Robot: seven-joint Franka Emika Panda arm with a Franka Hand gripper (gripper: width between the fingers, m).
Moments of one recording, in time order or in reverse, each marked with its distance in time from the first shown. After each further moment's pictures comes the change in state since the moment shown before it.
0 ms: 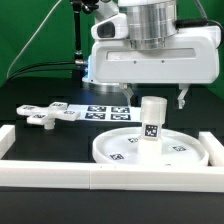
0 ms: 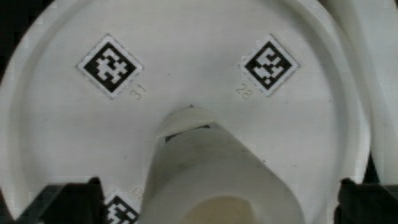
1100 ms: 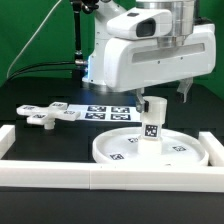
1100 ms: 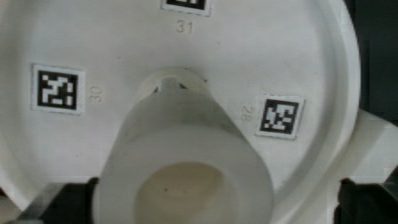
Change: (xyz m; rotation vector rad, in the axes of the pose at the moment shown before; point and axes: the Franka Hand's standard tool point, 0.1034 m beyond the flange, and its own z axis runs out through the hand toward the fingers) arm 0.001 -0.010 0.000 -0.106 0.008 -0.943
